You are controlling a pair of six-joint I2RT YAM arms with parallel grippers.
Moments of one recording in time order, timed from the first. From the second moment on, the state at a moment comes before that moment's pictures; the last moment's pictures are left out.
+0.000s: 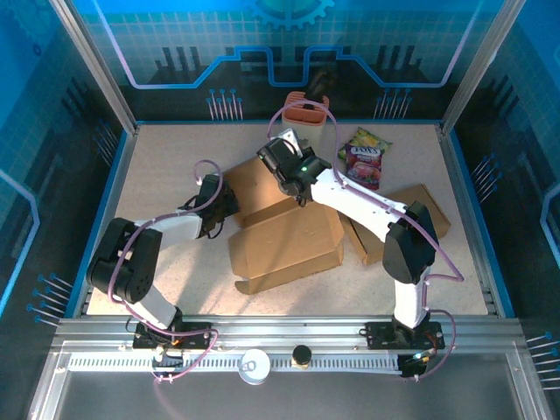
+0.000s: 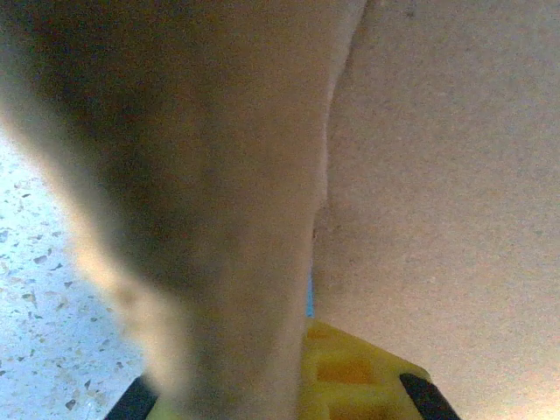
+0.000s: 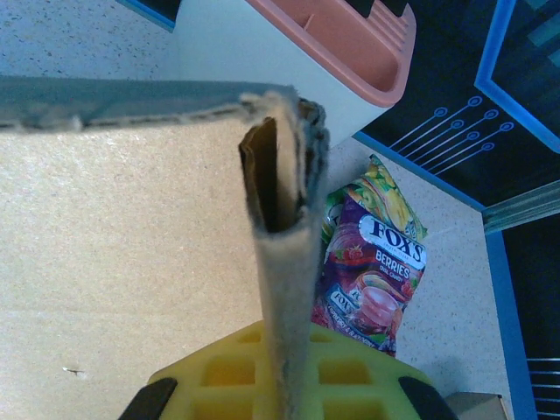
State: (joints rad) left arm -0.29 1.61 0.76 0.08 -0.10 -0.65; right arm 0.79 1.91 1.72 -0.72 0.84 0.10
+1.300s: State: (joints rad) left arm -0.31 1.29 0.76 -0.27 -0.11 -0.64; right arm 0.73 1.90 1.61 -0.76 0.62 0.44
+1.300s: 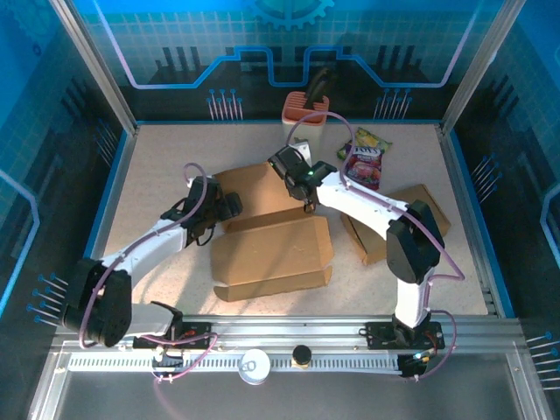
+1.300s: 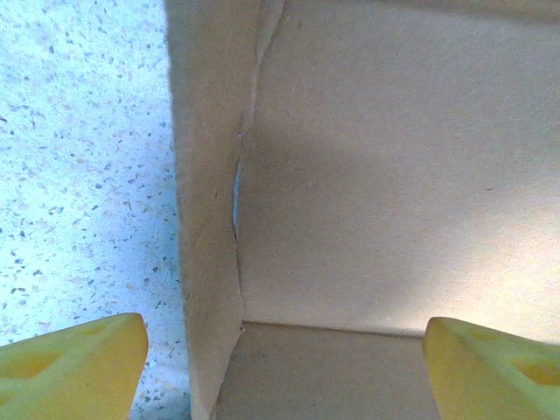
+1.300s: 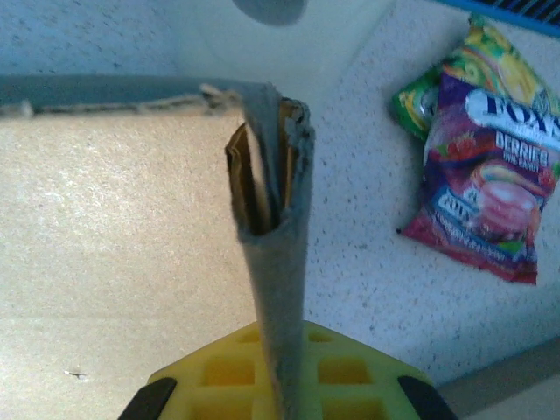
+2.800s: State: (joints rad) left arm -0.84 0.49 0.82 -1.08 -0.51 -1.06; right arm 0.64 2.08 1.56 -1.14 -0.25 1.82
